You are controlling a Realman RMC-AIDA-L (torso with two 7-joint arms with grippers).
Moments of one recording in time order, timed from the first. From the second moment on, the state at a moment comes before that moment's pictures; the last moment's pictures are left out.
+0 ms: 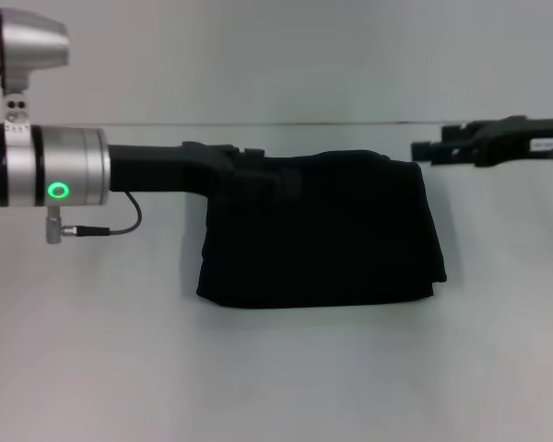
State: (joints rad) left arm -0.74 -2.07 0.72 0.72 2.02 1.49 -1.82; right arm 0.76 1.93 -0.76 -0.64 -2.07 -1.30 1.86
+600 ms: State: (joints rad) left arm -0.71 -2.10 0.81 0.72 2.07 1.48 -1.65; right arm 0.75 1.99 -0.78 -0.69 -2.16 -1.31 1.74
